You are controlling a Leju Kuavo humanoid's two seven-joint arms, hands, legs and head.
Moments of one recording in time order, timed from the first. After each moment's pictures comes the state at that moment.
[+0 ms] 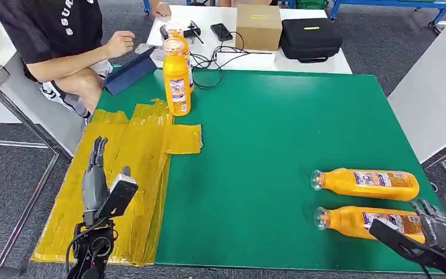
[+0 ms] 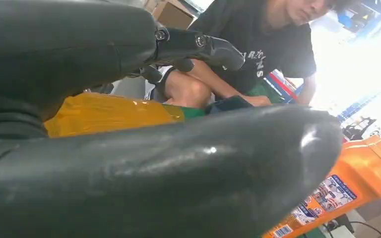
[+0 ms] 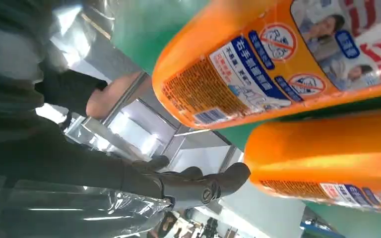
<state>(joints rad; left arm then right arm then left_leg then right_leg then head) -0.08 -0.17 0.00 -1.01 -0.85 0.46 -0.37 0.22 -0.28 -0.55 -1.33 1.27 0.42 -0.17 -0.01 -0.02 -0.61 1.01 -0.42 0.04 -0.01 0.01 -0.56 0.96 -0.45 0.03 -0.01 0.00</state>
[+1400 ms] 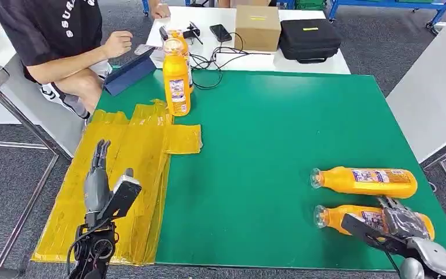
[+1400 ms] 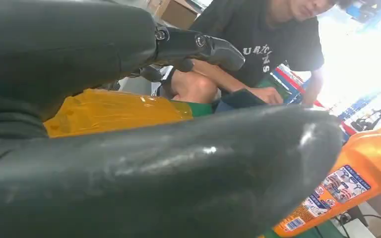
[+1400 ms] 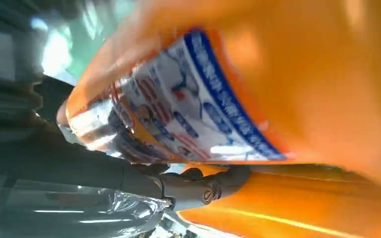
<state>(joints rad) -0.07 -0.18 0.00 -1.01 -0.89 0.45 -0.34 0.10 -0.27 -0.37 -1.09 1.29 0.32 -0.14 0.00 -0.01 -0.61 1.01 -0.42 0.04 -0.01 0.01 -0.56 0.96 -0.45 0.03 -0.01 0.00</state>
